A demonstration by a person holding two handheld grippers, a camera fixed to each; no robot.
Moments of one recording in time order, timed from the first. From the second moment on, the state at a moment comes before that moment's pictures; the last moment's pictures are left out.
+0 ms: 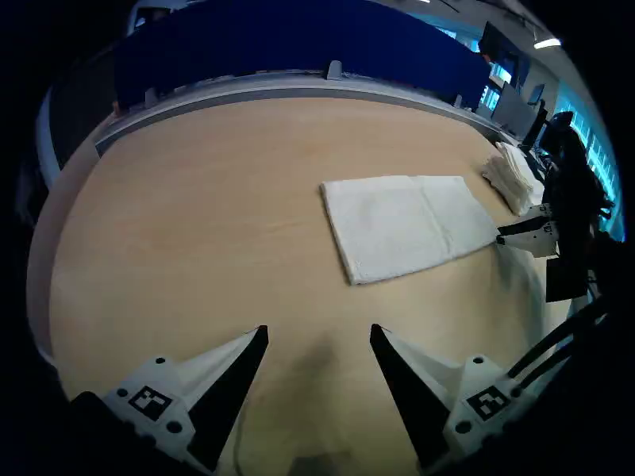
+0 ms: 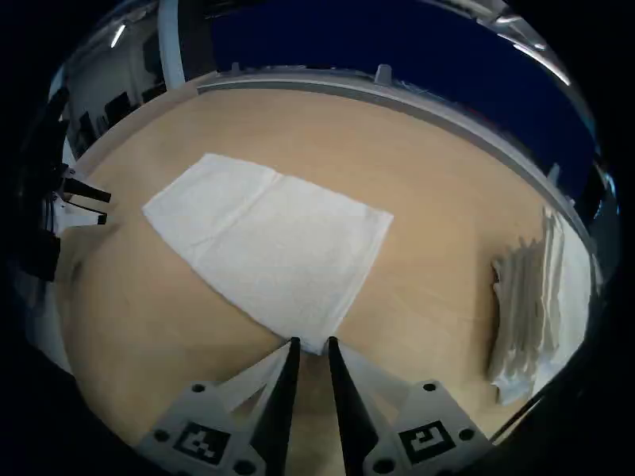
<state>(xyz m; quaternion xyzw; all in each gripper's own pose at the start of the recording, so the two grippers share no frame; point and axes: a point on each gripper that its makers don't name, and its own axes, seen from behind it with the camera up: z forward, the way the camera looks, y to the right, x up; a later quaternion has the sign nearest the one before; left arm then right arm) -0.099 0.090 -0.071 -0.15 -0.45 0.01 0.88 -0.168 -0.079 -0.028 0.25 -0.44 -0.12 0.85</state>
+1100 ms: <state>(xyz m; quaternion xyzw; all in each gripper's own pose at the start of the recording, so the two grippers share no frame) -0.085 0.087 -0.071 -0.14 -0.43 -0.01 0.89 -0.090 -0.120 0.008 0.29 -0.37 -0.13 0.87</state>
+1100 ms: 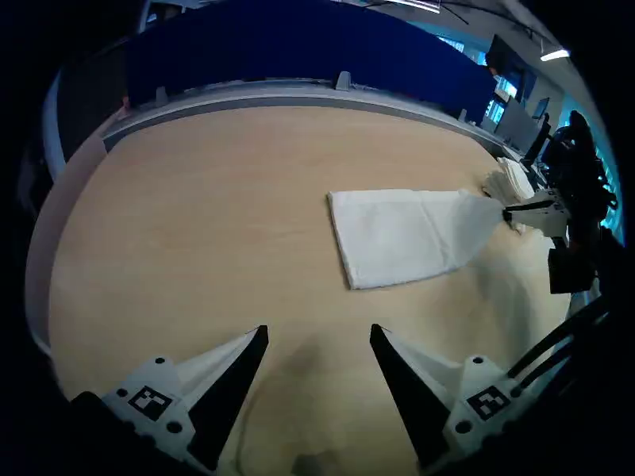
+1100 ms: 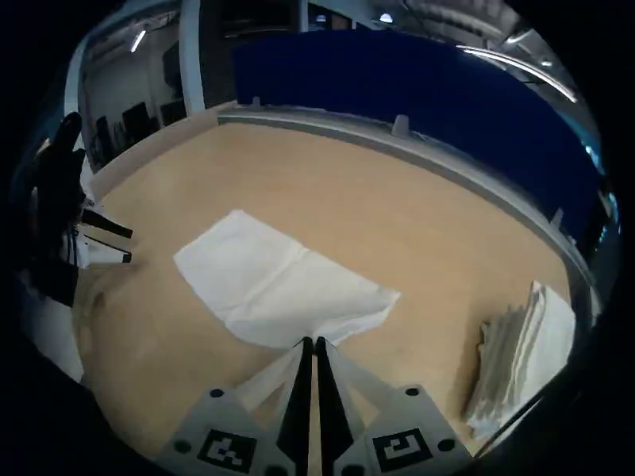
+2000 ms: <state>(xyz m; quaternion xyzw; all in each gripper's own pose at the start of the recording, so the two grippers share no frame) -0.070 0.087 -0.075 -0.13 -0.41 -0.03 0.90 -0.030 -0.219 0.039 0.37 -0.31 -0.17 0.86</state>
